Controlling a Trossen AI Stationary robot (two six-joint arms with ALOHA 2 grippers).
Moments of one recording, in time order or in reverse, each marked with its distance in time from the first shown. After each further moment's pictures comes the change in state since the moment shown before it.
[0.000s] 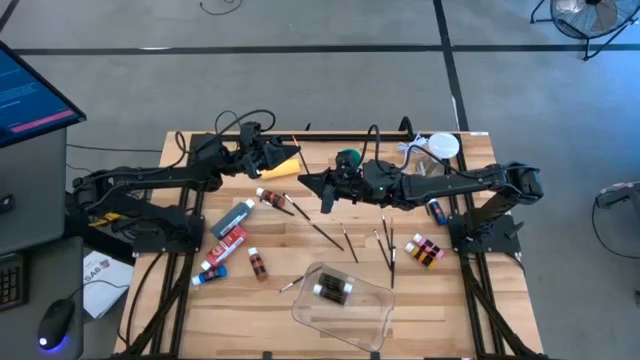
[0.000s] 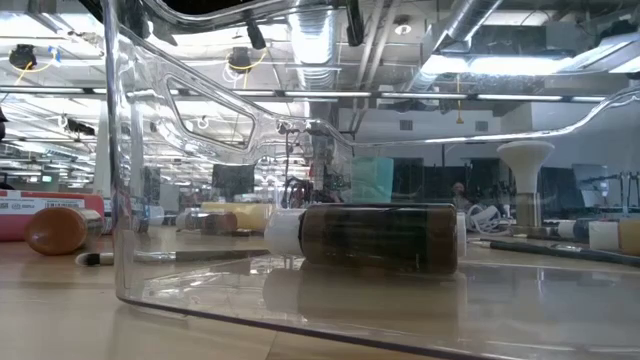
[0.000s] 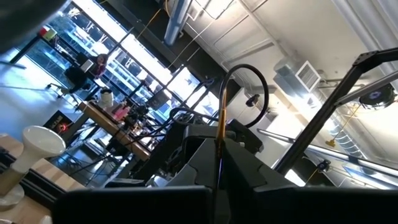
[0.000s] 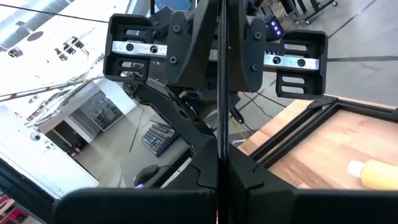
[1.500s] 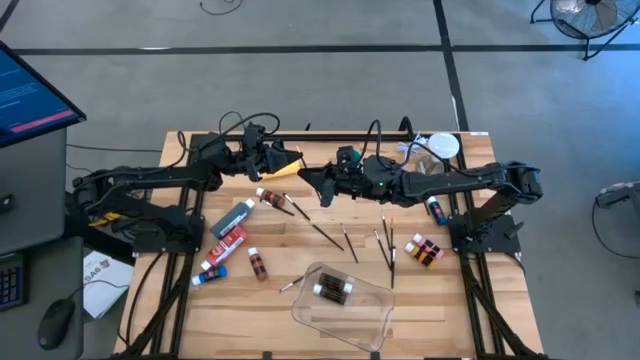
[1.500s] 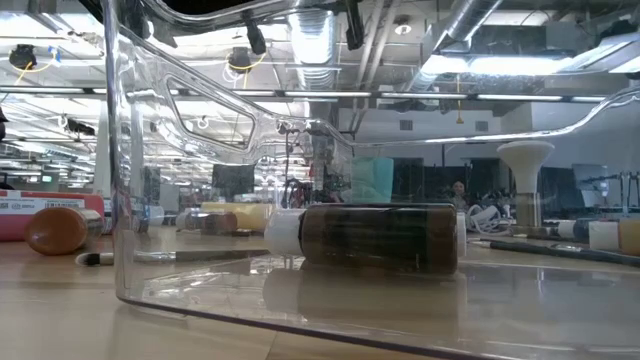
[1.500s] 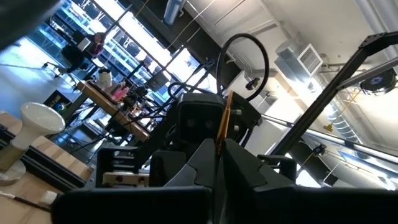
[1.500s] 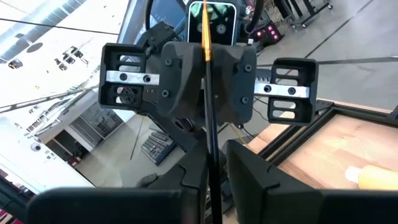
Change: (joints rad) left arm -0.006 0.000 0.000 -0.060 0.079 0.000; right arm -0.037 0.000 0.000 0.019 -0.003 0.022
